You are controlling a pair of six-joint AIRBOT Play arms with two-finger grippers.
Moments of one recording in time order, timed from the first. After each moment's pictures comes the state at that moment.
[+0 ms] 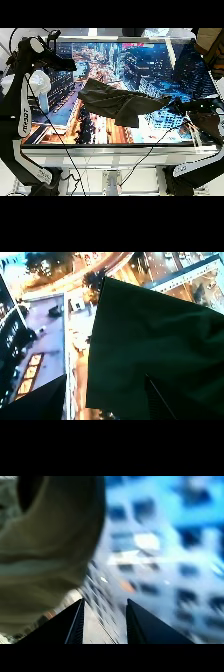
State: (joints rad) left arm -0.06 -1.80 2.00 1.27 -1.28 -1.39; right arm -0.53 -1.74 1.15 -0.76 1.27 1.18
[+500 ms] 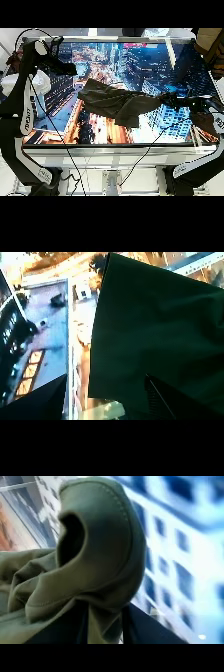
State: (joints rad) left arm -0.06 -1.83 1.99 1.28 -1.32 -1.39; right arm -0.47 -1.79 1.14 -0.55 1.06 1.12
